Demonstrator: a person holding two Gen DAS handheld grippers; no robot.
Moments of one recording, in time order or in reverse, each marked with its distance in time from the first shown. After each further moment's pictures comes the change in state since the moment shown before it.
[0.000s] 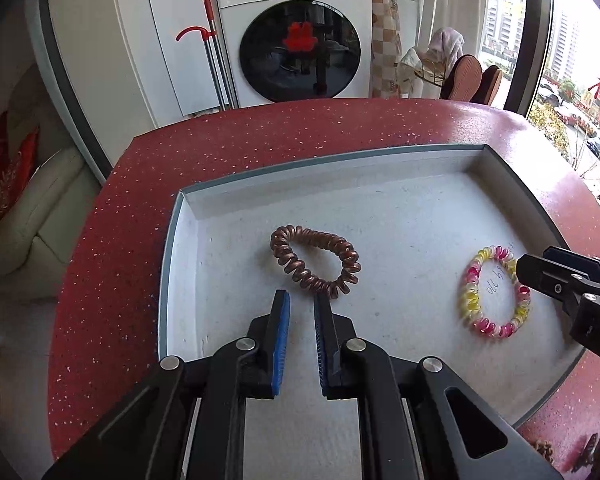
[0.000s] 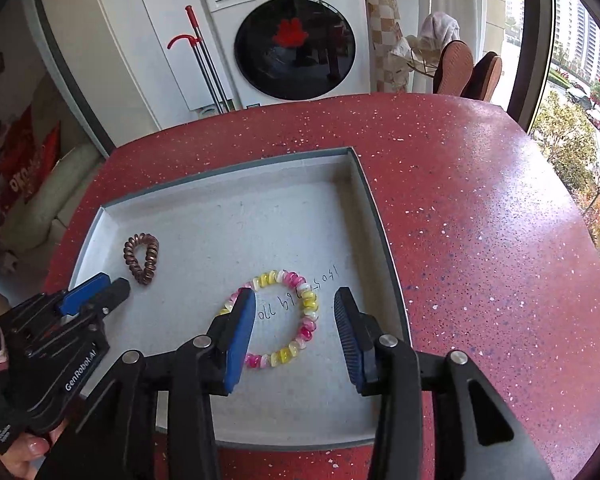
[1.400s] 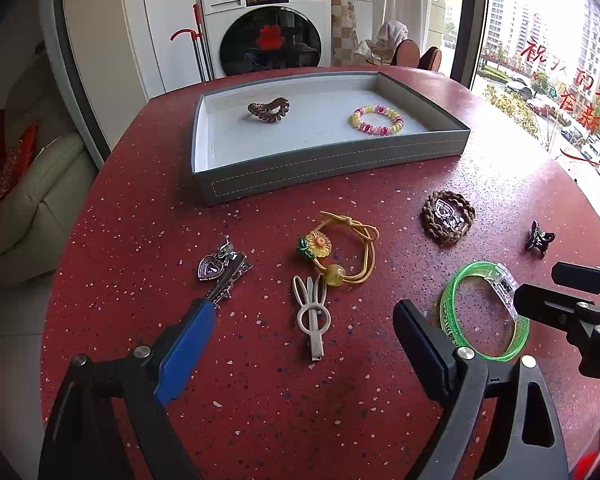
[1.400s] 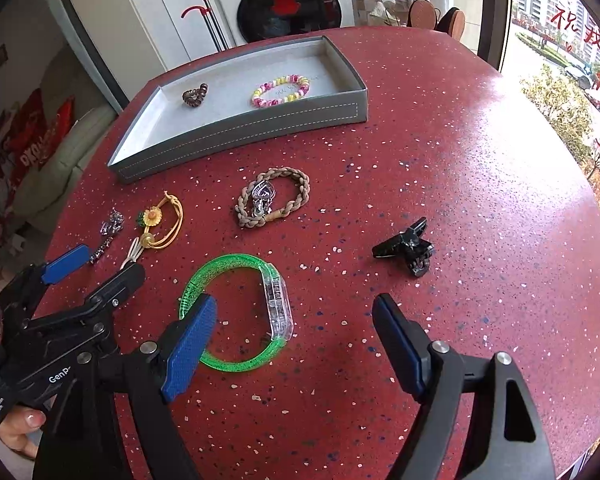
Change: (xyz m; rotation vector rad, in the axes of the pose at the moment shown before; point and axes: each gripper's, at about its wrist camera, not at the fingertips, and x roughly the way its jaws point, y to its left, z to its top) left arm -0.122 -0.009 -0.179 0.062 -0.021 -0.084; right arm -0.106 0.008 -0.202 0.021 0.095 -0.009
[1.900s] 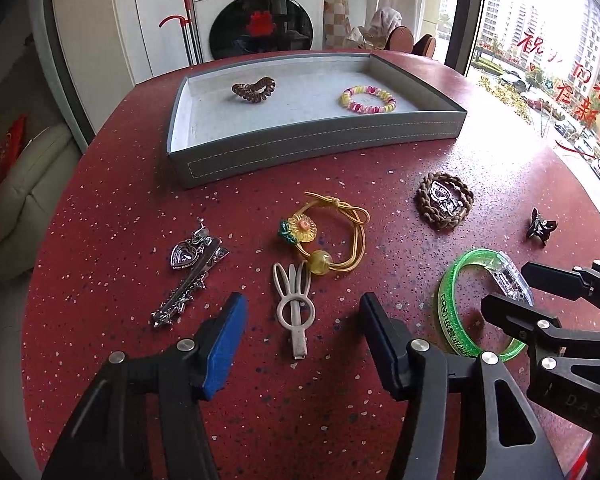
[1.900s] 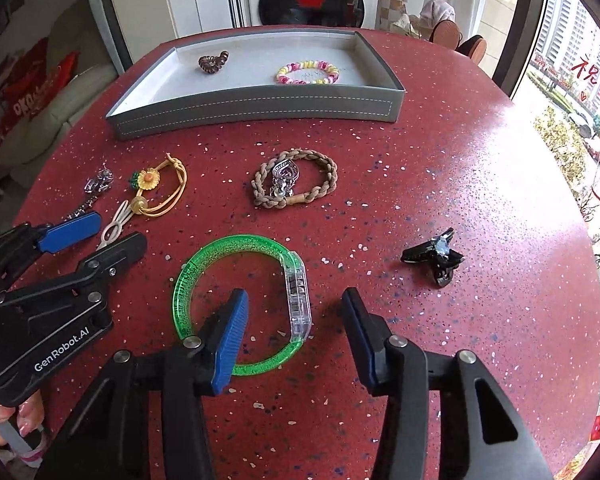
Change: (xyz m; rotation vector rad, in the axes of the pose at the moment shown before) left arm 0.015 -0.008 -0.004 0.005 0.045 -0.042; right arm 0.018 0.029 -0.005 -0.153 0.020 -0.114
